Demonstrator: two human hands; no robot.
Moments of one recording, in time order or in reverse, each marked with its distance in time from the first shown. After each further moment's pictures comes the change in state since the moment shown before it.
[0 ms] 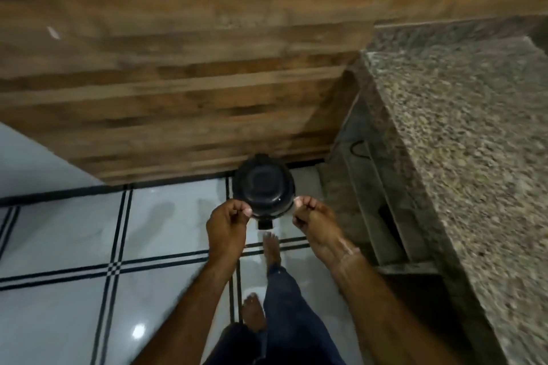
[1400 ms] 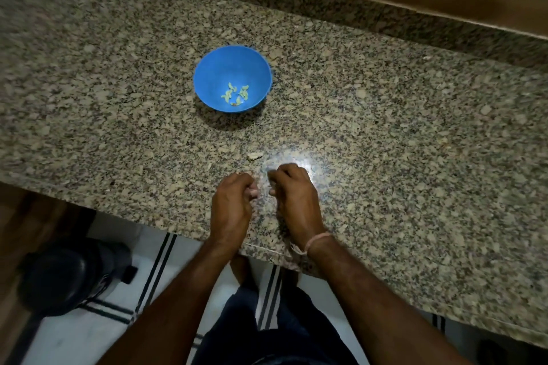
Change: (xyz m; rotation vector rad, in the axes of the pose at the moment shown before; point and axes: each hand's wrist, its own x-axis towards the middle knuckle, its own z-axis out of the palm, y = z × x) left_hand -0.393 0.054 0.390 0.551 -1.078 1.032; right_hand -0.297 0.108 -0.463 -0.583 1.076 -0.354
